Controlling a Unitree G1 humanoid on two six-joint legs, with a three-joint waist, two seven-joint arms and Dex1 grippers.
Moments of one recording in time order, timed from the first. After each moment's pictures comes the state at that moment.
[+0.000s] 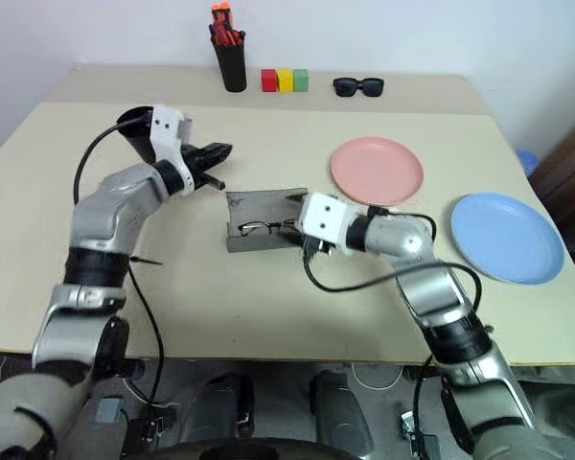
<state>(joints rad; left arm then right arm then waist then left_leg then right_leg) -0.95 0.35 0.04 0.51 -0.32 0.56 -0.52 -0.35 -0.56 0.20 -0.32 -0.02 0.28 0.86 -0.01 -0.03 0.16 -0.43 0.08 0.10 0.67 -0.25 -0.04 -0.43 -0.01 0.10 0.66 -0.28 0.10</state>
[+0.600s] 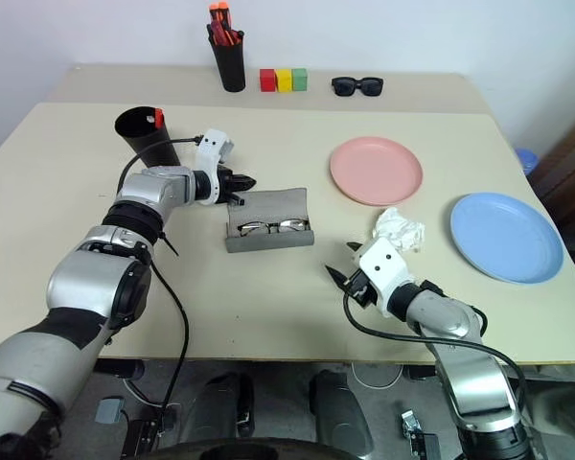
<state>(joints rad) -1.17 0.30 -0.06 1.11 -0.11 0.42 -0.83 0.06 -0.48 0.00 -0.57 0.08 0.52 0.59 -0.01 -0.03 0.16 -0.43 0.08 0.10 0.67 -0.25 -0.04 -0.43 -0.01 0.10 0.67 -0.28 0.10</state>
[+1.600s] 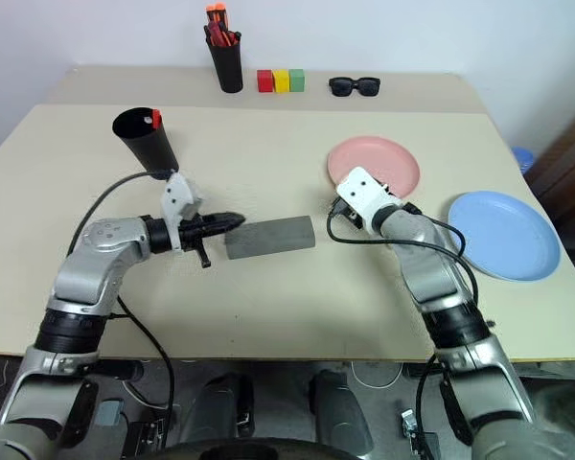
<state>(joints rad) -0.41 0.48 0.05 -0.15 -0.30 0.49 -0.92 -0.59 -0.51 0.25 0.19 -0.23 0.34 0.39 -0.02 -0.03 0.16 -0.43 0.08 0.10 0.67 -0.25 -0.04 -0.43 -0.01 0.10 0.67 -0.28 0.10</state>
